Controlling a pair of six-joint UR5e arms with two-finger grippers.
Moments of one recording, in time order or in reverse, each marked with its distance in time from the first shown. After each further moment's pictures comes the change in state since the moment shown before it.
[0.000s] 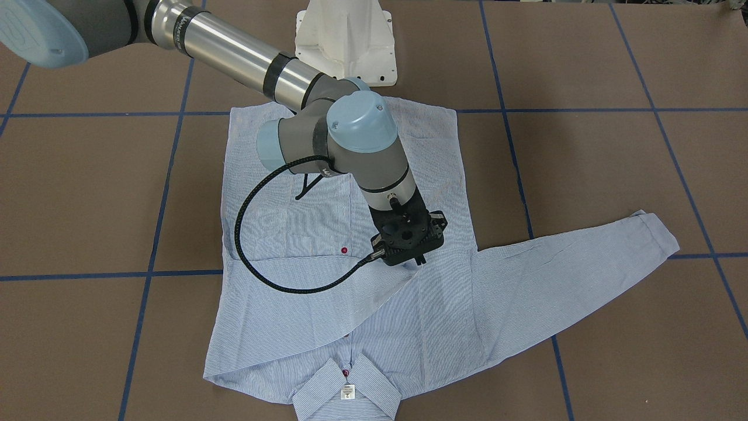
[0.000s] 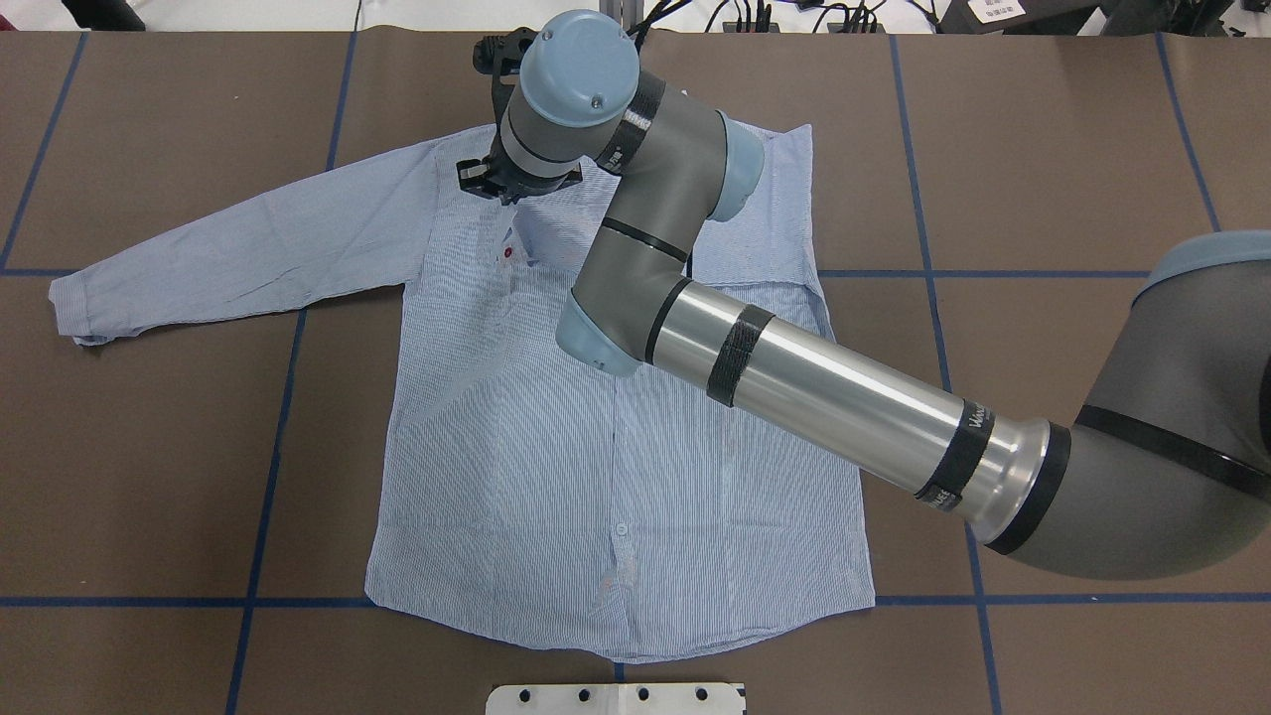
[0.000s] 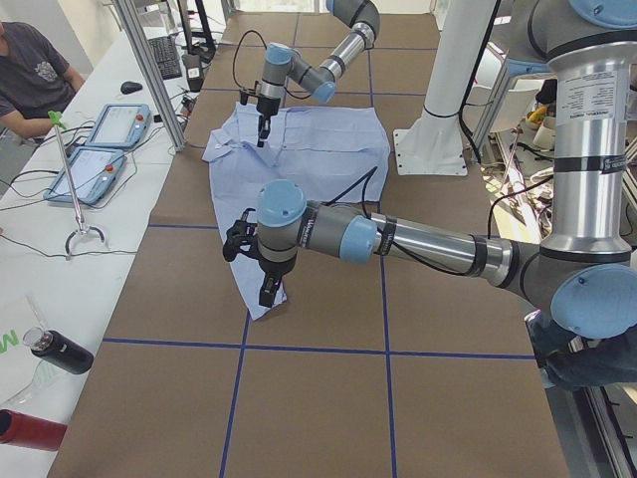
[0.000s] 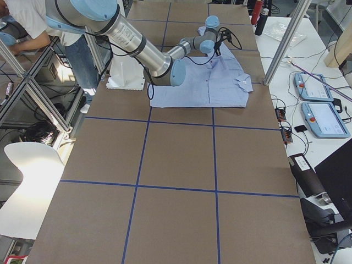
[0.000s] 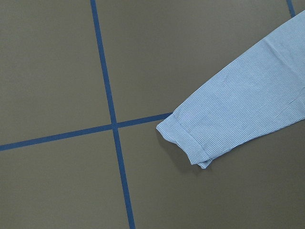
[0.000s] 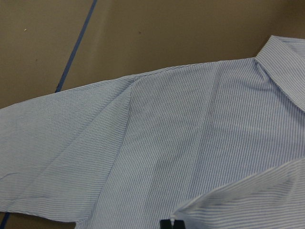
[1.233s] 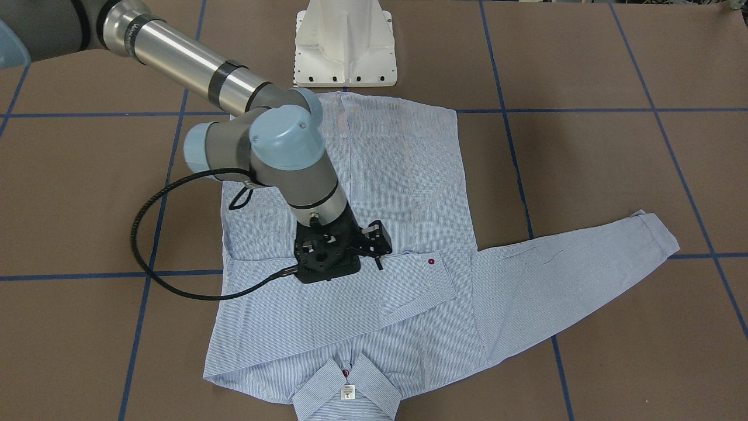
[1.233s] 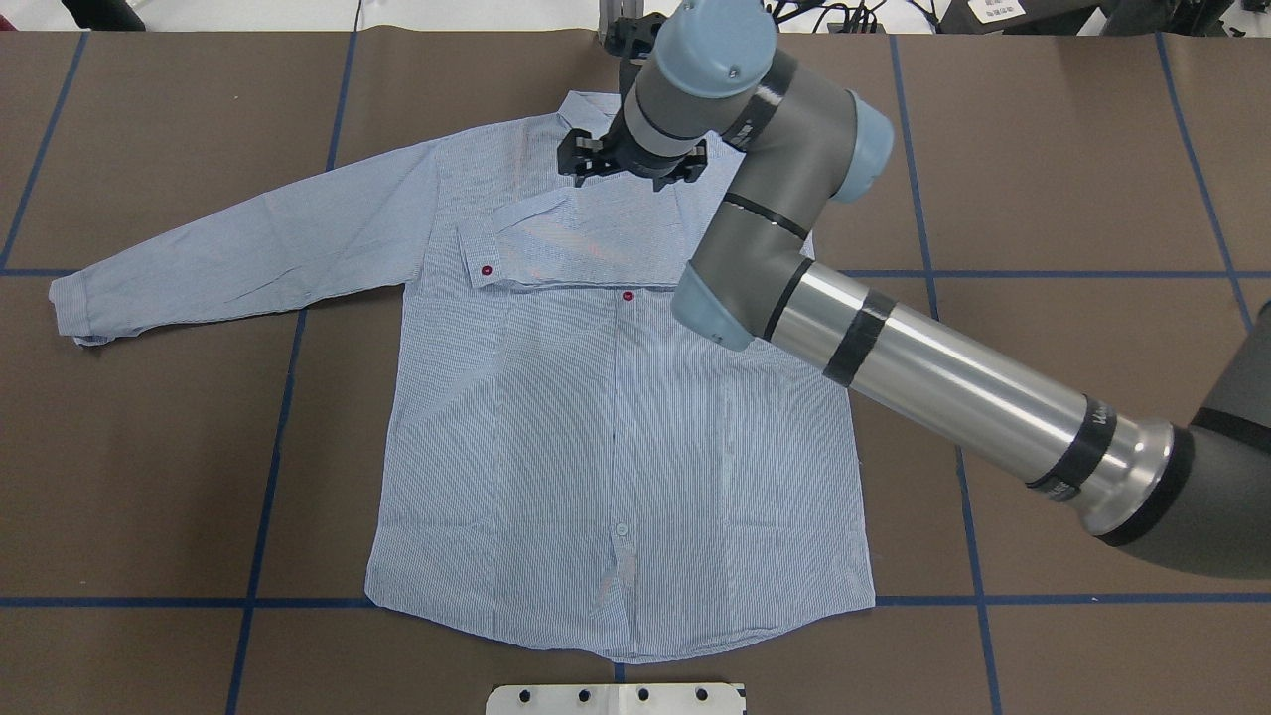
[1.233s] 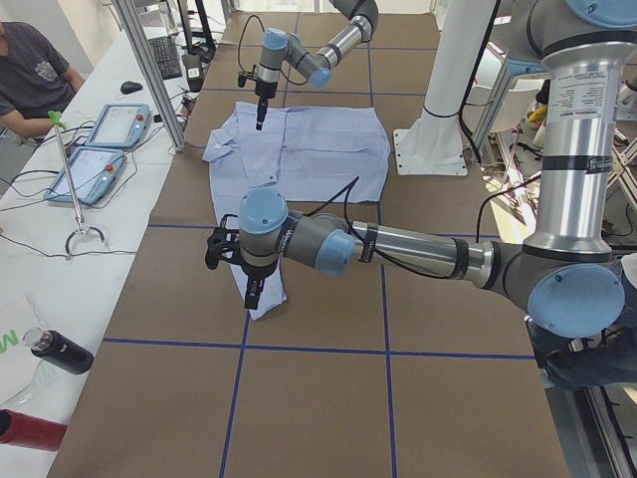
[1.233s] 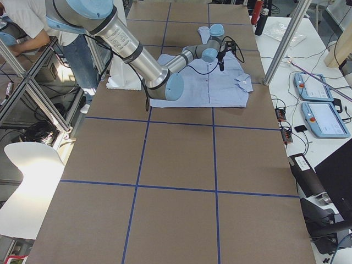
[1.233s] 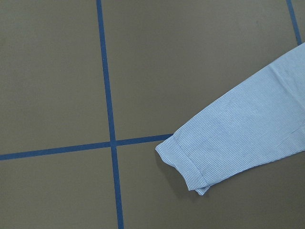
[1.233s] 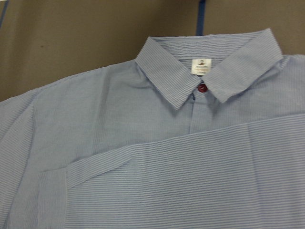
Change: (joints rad) left arm 0.024 -0.067 0.178 -0.250 -0.002 -0.296; right arm 0.104 -0.215 0.231 -0.118 0.096 0.078
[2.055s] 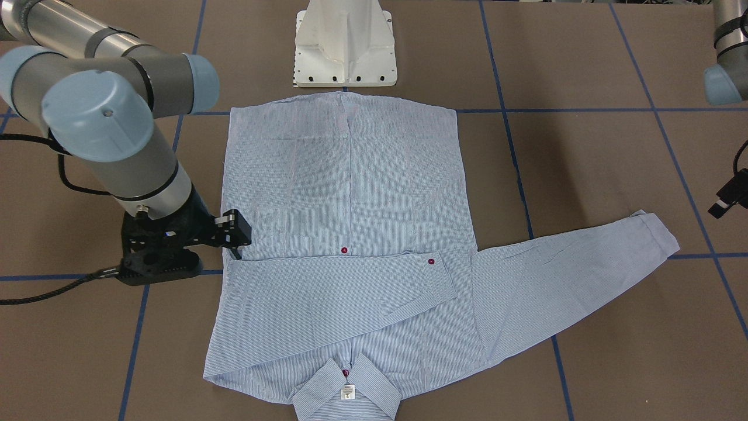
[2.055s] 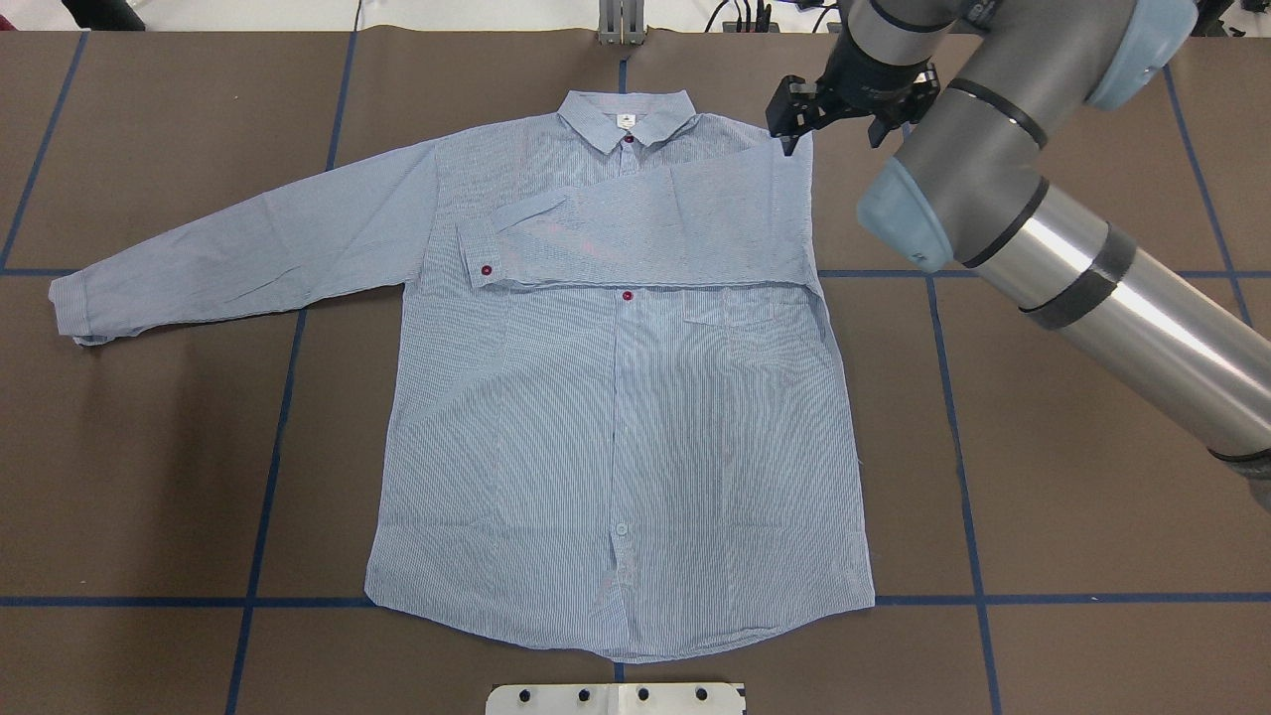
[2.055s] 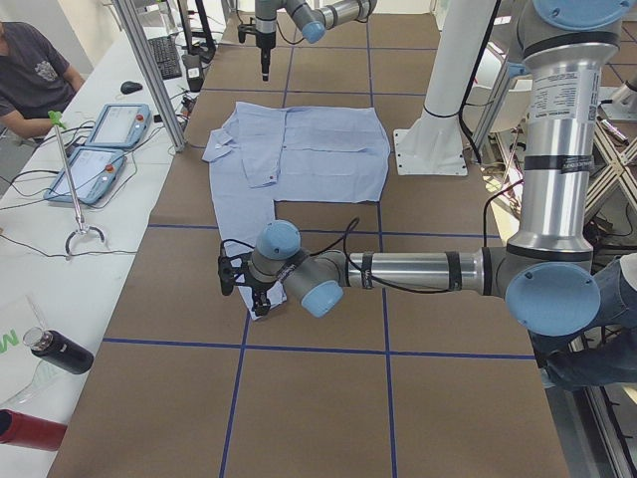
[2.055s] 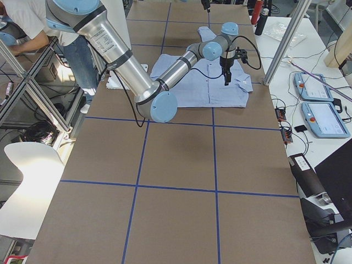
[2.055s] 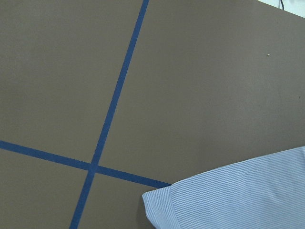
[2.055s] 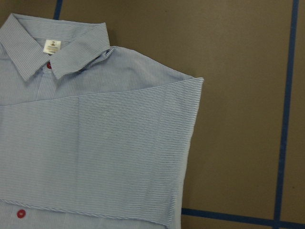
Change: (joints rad) left arm 0.241 0.011 0.174 -0.532 0.203 -0.754; right arm 0.212 -0.215 0.387 -0.567 0.139 -0.402
